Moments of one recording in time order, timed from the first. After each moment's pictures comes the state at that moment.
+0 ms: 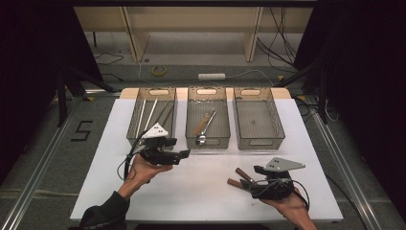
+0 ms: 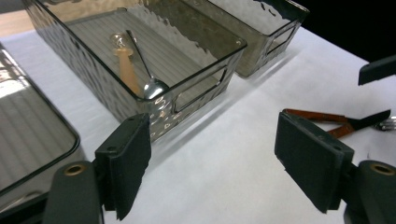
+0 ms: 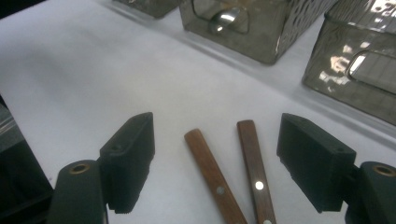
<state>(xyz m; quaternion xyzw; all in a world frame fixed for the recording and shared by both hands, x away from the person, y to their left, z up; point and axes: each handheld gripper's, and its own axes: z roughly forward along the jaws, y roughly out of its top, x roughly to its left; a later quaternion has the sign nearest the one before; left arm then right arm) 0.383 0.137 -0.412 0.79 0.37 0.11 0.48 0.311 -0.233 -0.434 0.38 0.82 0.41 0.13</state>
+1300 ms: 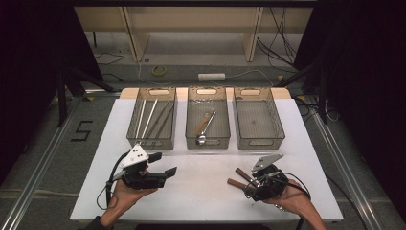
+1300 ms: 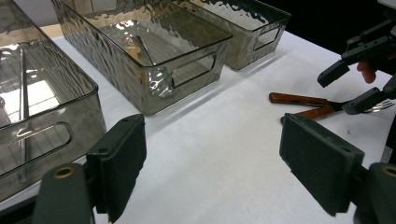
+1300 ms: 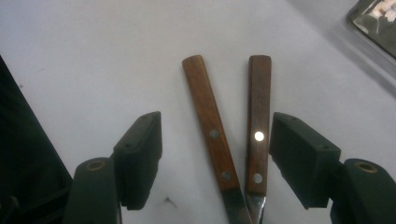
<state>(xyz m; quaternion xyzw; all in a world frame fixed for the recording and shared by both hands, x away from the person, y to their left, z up) 0.324 0.168 -0.421 0.77 0.36 0.14 0.51 0.331 -0.224 -0.439 0.32 0.91 0.25 0.07</state>
